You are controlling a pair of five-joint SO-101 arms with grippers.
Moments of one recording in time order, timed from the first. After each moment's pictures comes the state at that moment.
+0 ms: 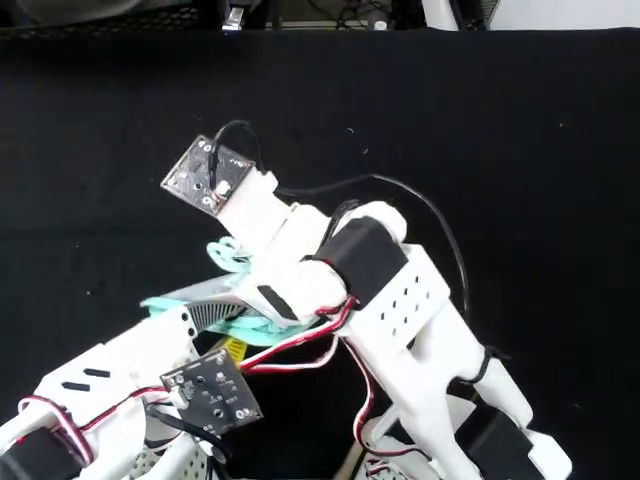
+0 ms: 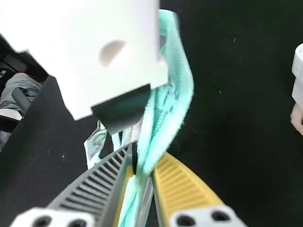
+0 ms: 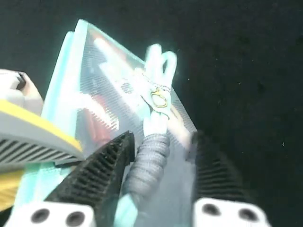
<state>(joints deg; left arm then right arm) 32.4 -83.7 41.5 90.9 -33.3 -44.9 -21.0 -3.6 100.5 12.8</state>
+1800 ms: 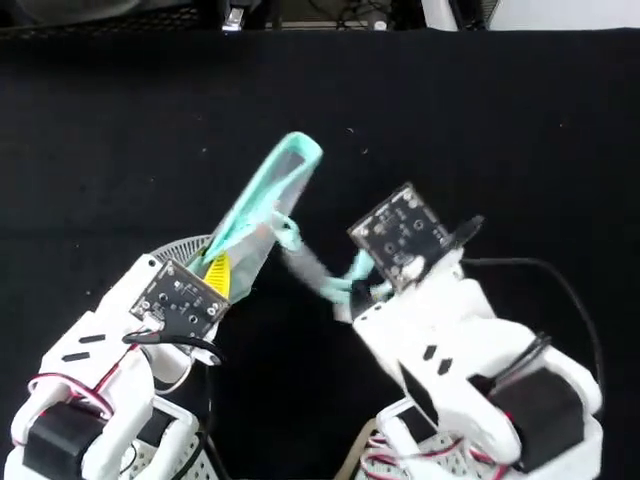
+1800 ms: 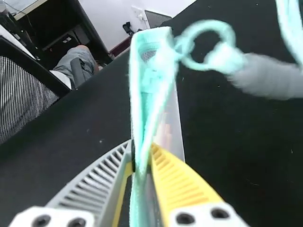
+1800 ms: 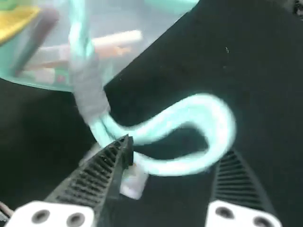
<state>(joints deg) 17.9 -83.6 49.5 71.3 -22.5 -26.2 -62.2 17.3 99.9 14.0</state>
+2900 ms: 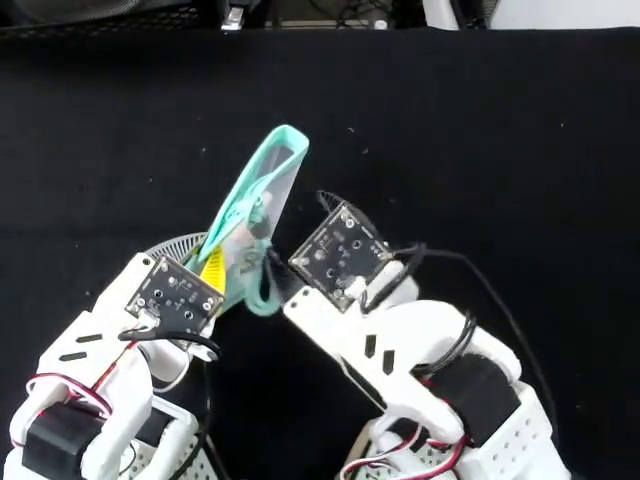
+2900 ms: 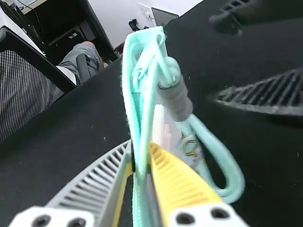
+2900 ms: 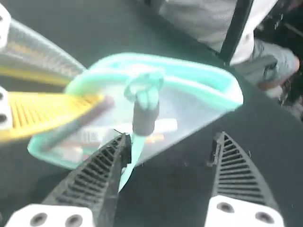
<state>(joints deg) 17.3 -83.6 49.5 71.3 -22.0 -40.0 -67.2 38.3 62.5 12.7</state>
